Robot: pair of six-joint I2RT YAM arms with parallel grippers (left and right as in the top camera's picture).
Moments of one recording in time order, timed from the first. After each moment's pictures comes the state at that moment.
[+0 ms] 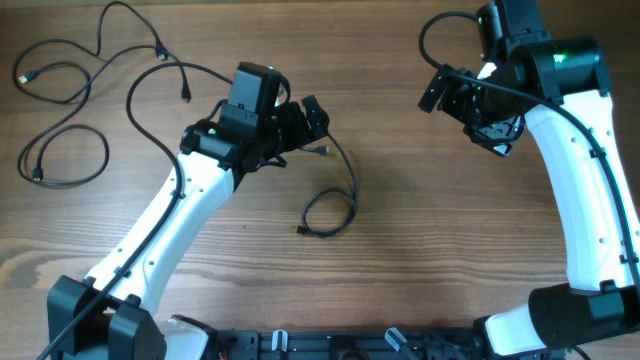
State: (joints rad) left arm -0.39 1.52 1.21 -0.60 0.21 -0.74; right arm 0.19 1.67 1.84 -1.46 -0.10 0.69
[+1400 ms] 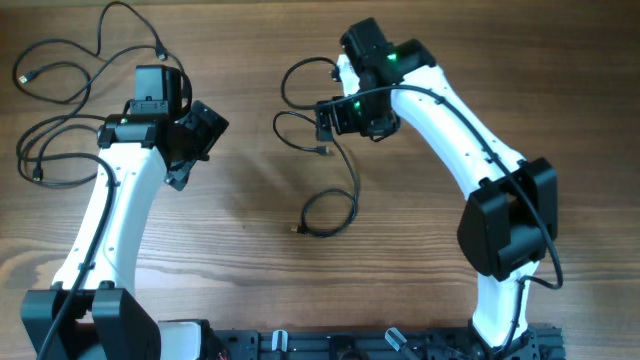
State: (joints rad) left arm 0.00 1.53 1.21 -0.89 0.01 -0.93; right arm 0.48 2.08 1.84 -1.12 -0.26 0.22
